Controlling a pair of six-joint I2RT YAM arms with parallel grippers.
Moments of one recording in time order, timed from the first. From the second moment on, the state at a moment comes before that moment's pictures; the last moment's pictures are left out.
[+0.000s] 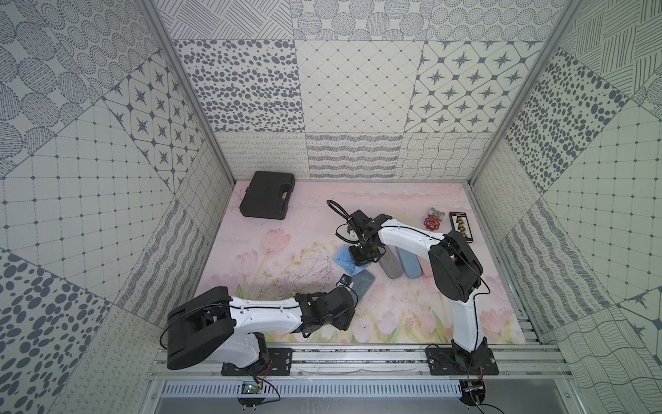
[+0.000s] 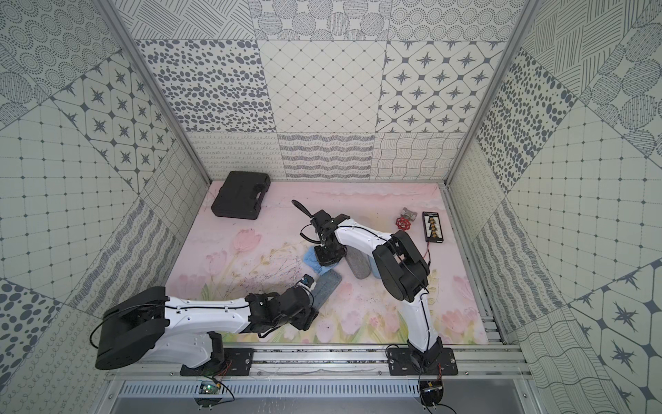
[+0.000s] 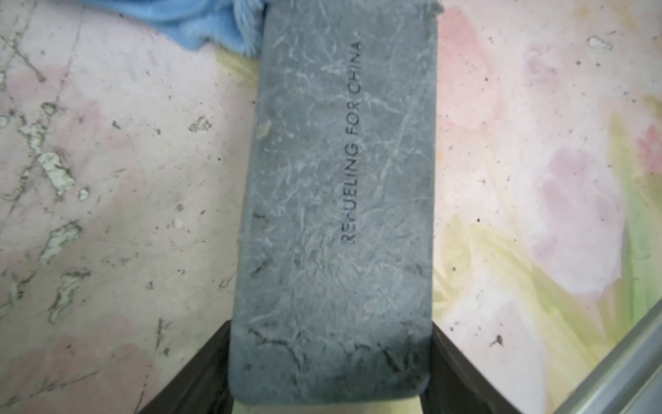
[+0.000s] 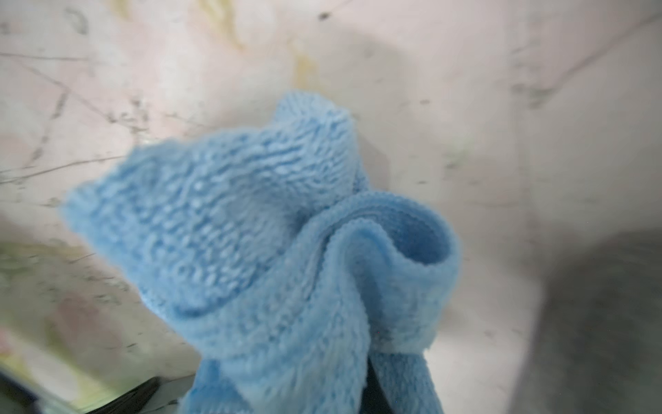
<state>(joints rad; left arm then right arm) -1.17 1.36 0.51 -0.17 -0.20 -0.58 0.73 2.07 1.61 -0.95 -0.03 0.28</state>
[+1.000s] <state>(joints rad) -1.17 1.27 0.46 -0.21 -0.22 -0.66 0.74 2.08 1.76 -1.06 0.23 0.06</state>
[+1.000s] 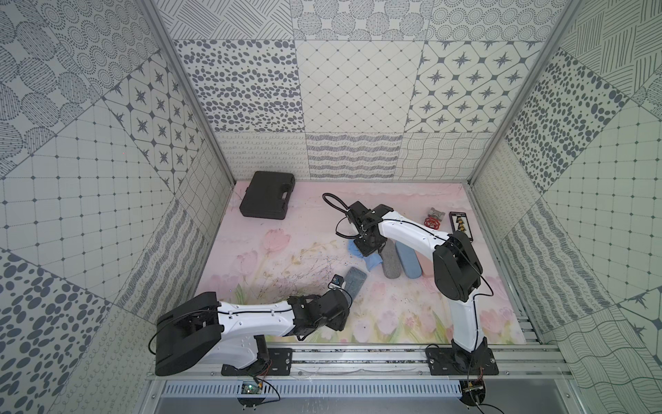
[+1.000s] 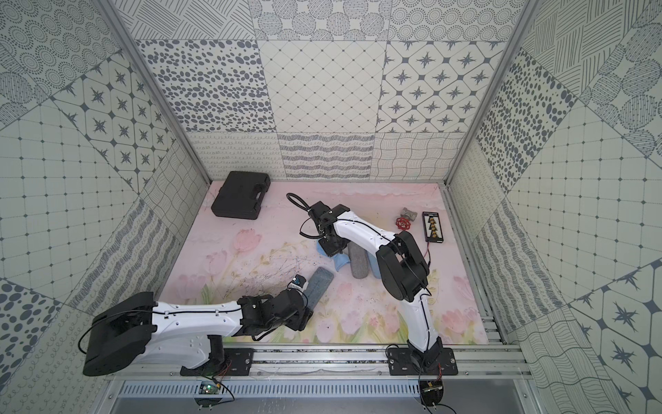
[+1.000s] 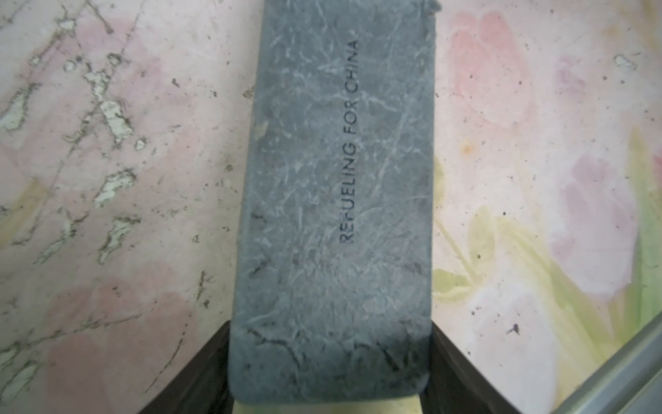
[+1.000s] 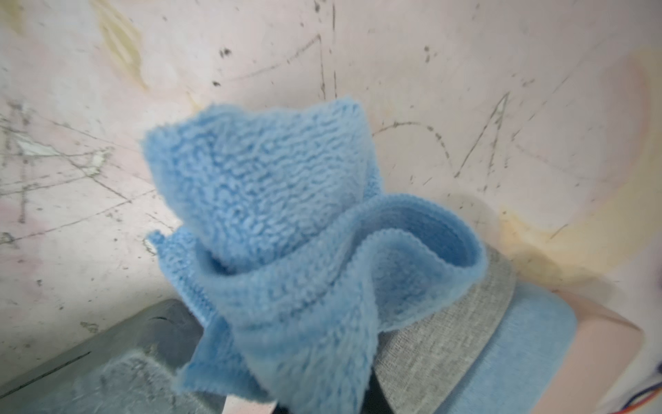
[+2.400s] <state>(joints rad) -1.08 1.41 0.52 -0.10 -0.23 -0.70 0.73 1.83 1.26 -0.68 -0.20 0.63</state>
